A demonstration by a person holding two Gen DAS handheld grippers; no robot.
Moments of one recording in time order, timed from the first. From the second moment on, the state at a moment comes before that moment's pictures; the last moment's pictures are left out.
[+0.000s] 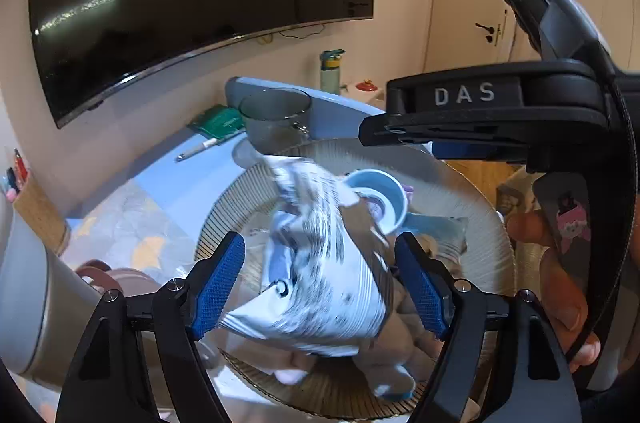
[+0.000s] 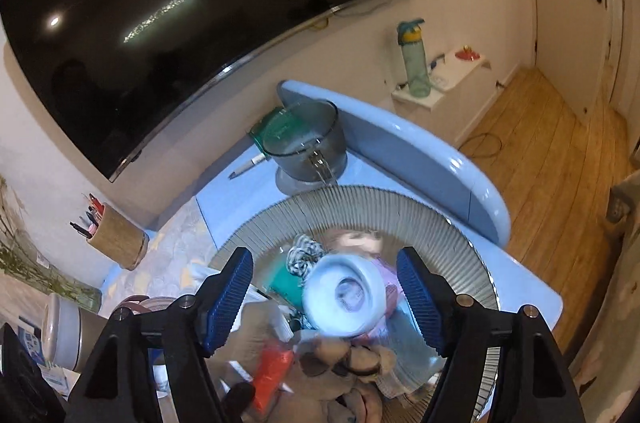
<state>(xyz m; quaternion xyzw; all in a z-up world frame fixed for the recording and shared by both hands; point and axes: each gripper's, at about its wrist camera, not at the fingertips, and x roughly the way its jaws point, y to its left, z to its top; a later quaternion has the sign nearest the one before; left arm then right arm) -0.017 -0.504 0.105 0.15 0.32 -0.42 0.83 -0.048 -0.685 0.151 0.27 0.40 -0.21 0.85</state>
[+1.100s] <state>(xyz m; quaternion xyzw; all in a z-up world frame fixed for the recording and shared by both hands) -0.087 -0.253 0.206 0.07 0.24 -0.40 0.88 -0.118 -0.528 0.234 0.19 0.34 -0.13 0.91</state>
